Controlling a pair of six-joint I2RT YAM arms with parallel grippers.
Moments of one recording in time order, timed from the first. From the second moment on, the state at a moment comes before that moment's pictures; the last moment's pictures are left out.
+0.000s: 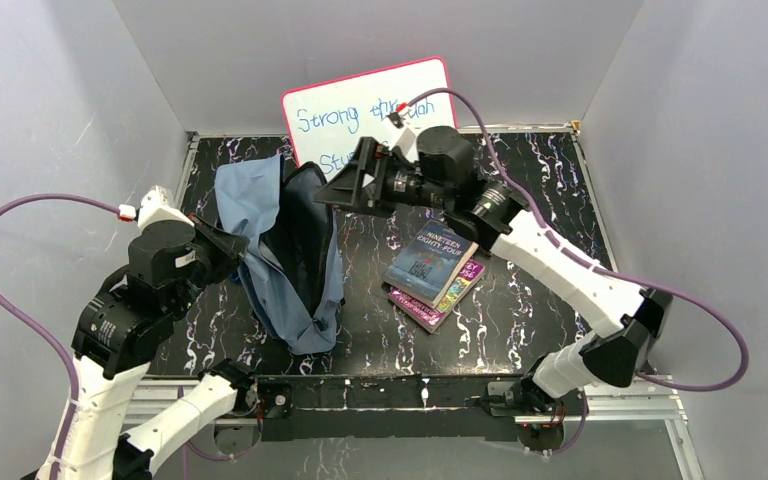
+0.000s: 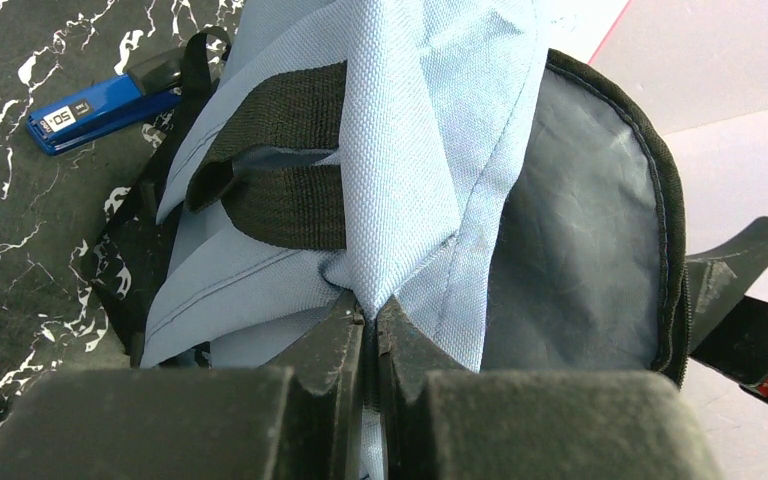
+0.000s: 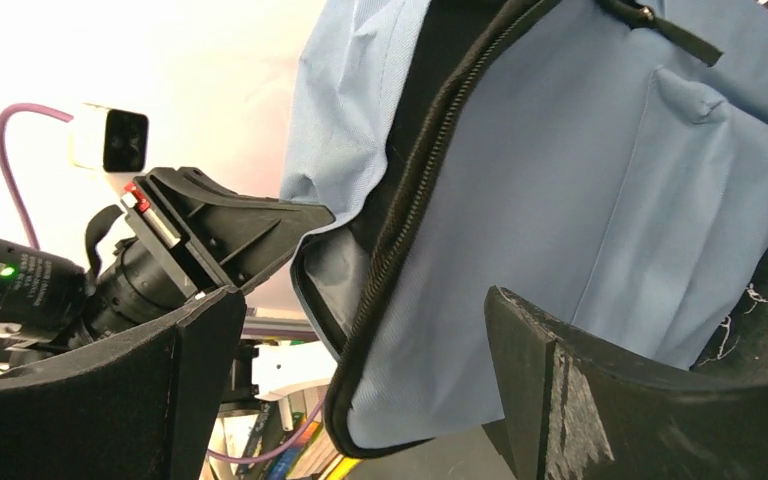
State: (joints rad) left arm -0.50 0.75 1.37 -1.13 -0.38 -0.91; right arm 0.85 1.43 1.55 -0.30 -0.38 0.98
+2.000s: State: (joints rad) left arm -0.50 0.34 1.05 -1.45 -0.54 -1.25; right arm 0.95 1.72 1.54 -0.44 -0.16 0.50
